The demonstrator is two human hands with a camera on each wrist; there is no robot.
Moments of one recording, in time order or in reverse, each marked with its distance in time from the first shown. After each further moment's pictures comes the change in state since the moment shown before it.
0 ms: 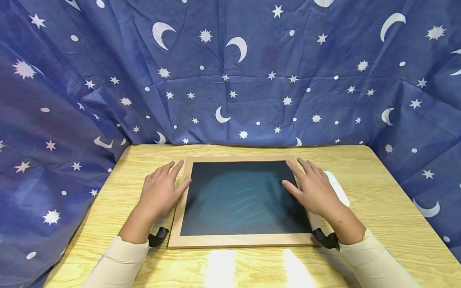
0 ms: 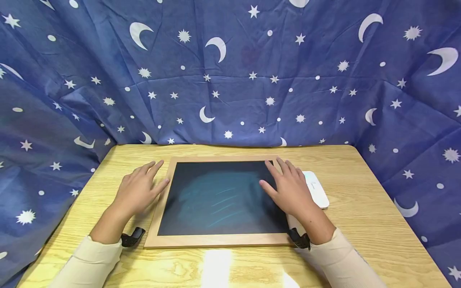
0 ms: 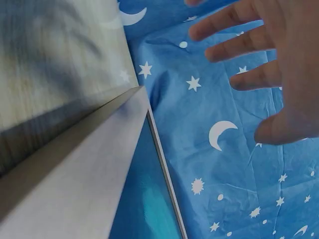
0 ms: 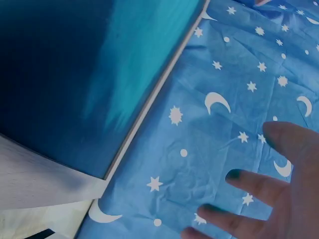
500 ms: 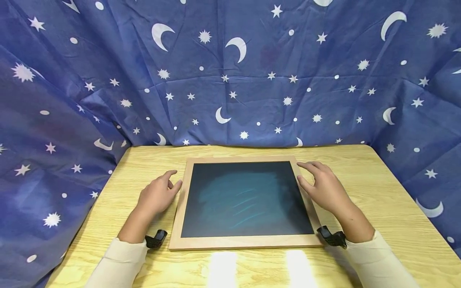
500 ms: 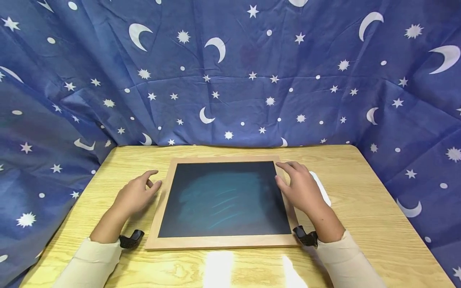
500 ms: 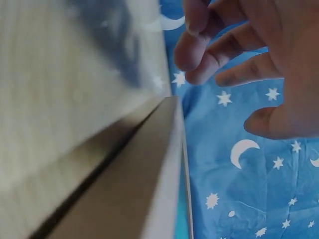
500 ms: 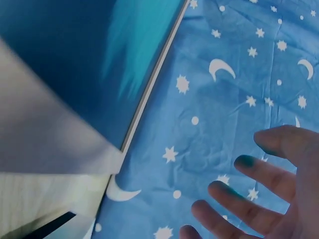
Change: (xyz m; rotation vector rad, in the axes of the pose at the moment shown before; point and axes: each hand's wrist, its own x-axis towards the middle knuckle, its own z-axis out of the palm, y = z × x) left_hand 0.009 -0.025 0.019 -0.189 -0.070 -0.149; right_hand -0.001 0.028 0.003 0.174 0.197 -0.004
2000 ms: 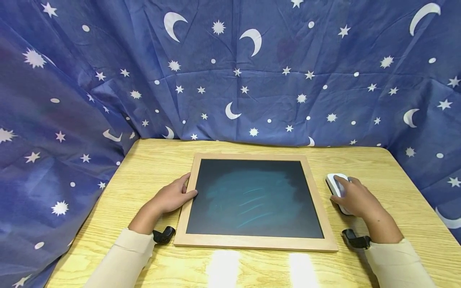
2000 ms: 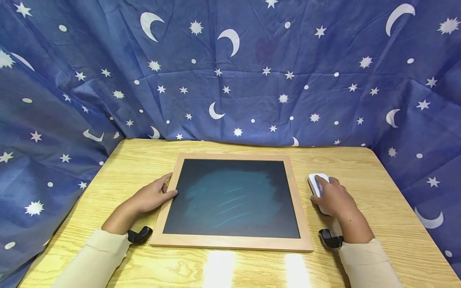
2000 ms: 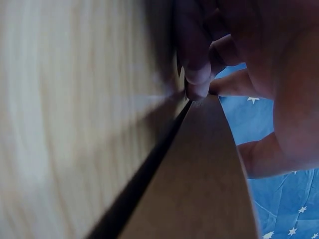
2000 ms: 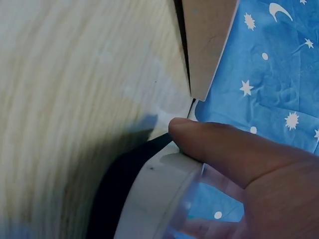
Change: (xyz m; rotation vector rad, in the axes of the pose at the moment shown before) left_hand 0.004 -0.015 0.025 -0.189 -0.278 0.028; right_hand -0.009 0.083 0.010 -0.157 -0.344 0.212
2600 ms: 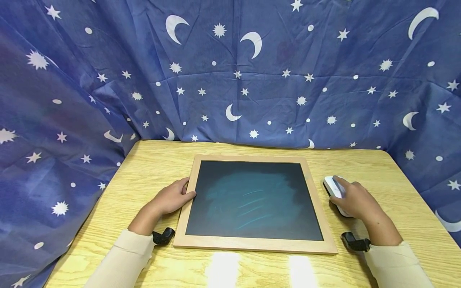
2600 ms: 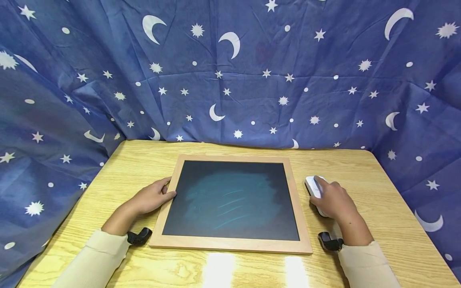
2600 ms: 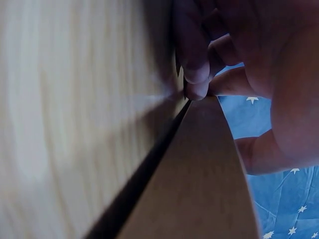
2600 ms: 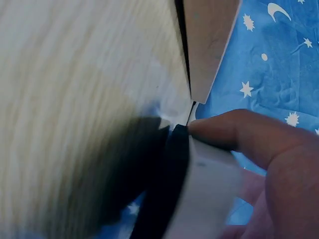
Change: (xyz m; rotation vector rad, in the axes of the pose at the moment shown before) left_hand 0.001 -0.002 0.003 -0.006 0.017 0.013; right_hand 0.002 0.001 0.000 0.045 0.014 0.028
